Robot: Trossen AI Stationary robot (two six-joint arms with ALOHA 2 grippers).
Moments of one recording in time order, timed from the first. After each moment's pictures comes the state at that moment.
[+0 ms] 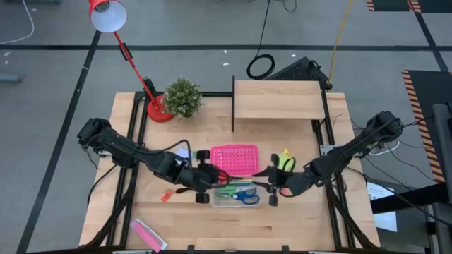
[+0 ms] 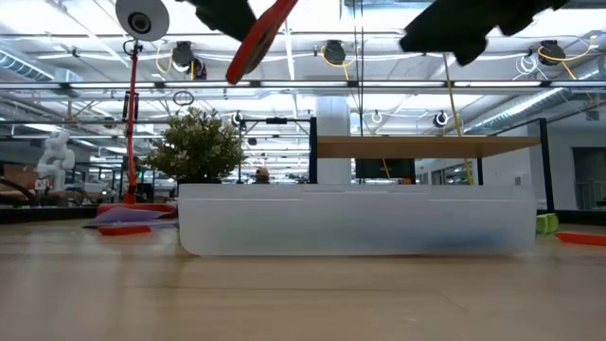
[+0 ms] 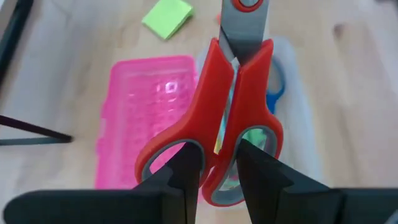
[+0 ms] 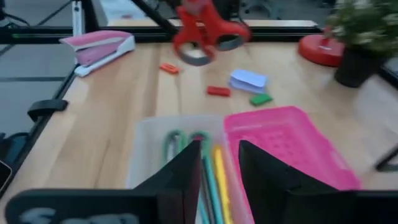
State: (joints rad) left arm -0.40 1.60 1.30 -0.59 -0.37 -0.18; right arm 0.55 1.31 0.68 0.14 0.59 0.28
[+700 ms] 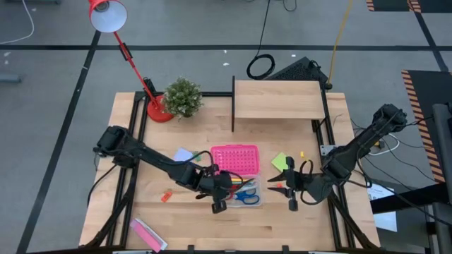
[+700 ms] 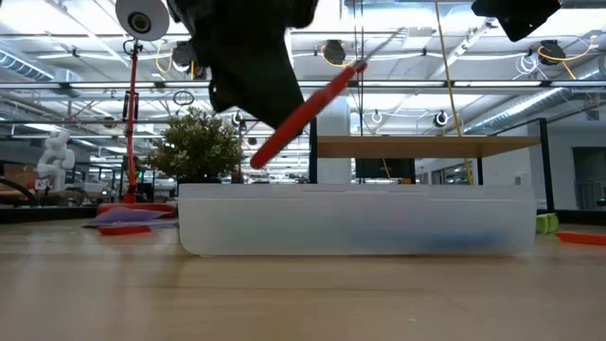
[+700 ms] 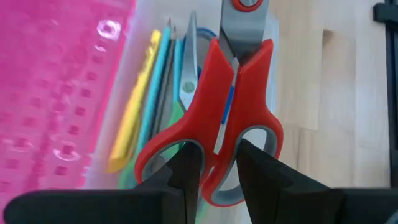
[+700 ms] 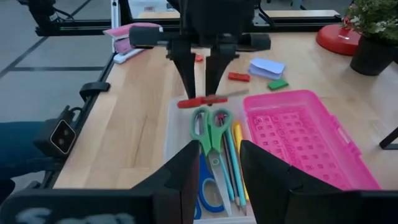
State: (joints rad) left arm -0.36 1.84 1.30 -0.40 -0.15 -0.56; right arm 0.72 1.11 0.68 -0.14 0.63 0.40
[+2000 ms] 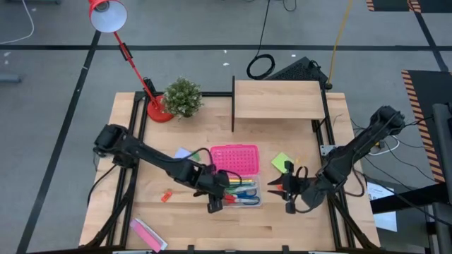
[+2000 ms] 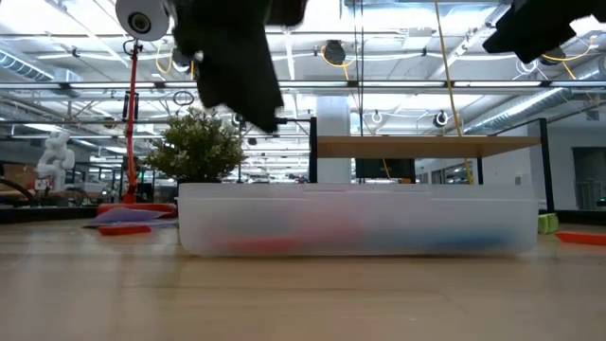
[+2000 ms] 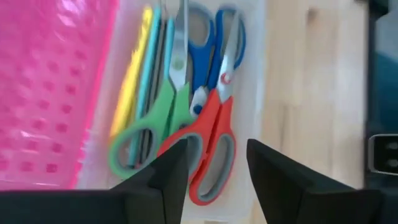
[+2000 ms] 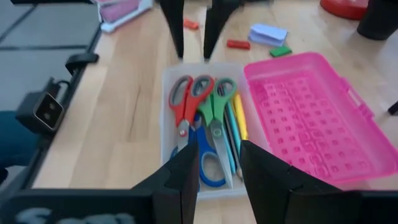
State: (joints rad) left arm -0.35 1.80 1.30 -0.48 -0.05 -0.55; right arm 0.73 1.19 0.68 -0.19 0.63 0.51
